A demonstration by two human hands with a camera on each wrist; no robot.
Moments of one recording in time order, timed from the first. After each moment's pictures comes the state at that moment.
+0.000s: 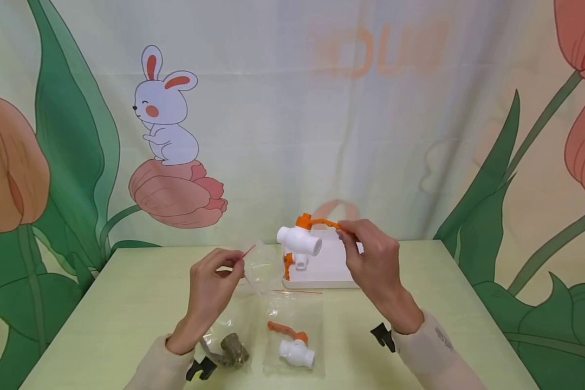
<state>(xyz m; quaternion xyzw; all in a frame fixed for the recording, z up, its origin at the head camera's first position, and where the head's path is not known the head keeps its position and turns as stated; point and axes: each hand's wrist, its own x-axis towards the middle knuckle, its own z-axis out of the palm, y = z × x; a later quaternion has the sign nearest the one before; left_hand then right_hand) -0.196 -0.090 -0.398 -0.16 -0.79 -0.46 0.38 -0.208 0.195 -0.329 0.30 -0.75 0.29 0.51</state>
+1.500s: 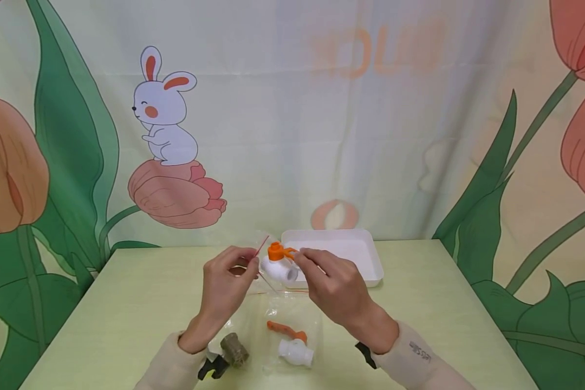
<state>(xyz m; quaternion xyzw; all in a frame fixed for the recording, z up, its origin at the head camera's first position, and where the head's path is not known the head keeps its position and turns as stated) -0.187 -0.063 -0.383 -0.16 -0.78 -0.50 0.33 -0.183 0.149 -0.342 0.44 -0.67 0.19 0.56</state>
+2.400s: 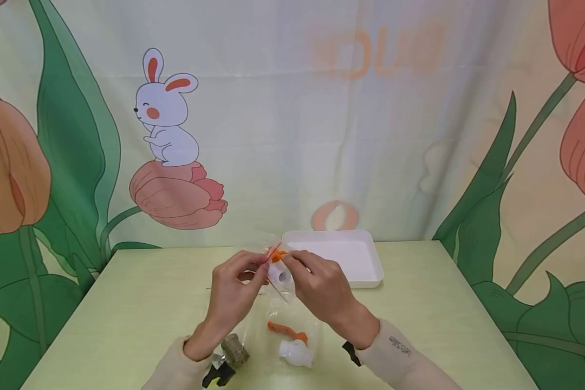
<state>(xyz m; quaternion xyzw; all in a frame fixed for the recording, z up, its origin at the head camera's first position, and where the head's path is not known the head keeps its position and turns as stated) -0.178 -0.051 -0.382 -0.22 -0.76 -0.52 0.32 -0.197 0.132 -0.363 0.43 -0.71 0.18 0.52</state>
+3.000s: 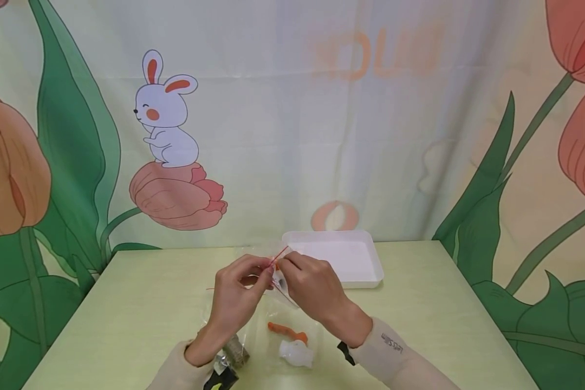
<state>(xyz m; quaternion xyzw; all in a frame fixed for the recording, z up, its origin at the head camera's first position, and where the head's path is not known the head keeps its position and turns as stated) -0.169 -0.044 -0.377 -0.22 -0.76 -0.54 0.30 -0.199 0.123 -0.368 0.41 -0.77 0.12 0.46</state>
